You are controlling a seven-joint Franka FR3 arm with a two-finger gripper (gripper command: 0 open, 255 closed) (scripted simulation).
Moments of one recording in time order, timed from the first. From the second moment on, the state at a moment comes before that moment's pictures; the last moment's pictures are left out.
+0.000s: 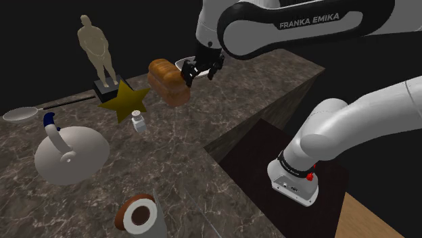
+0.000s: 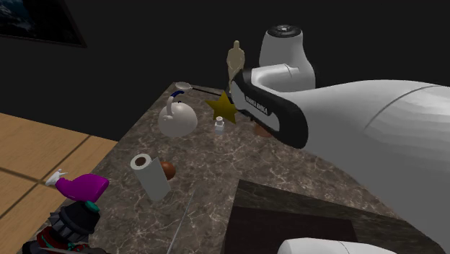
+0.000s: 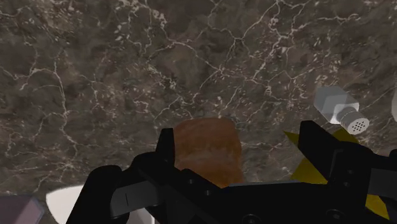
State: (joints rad) arm 0.02 -0.56 0.32 -2.46 0.08 2.13 0.47
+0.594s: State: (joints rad) arm -0.04 -0.28 0.54 -2.38 -0.05 2.36 0.77
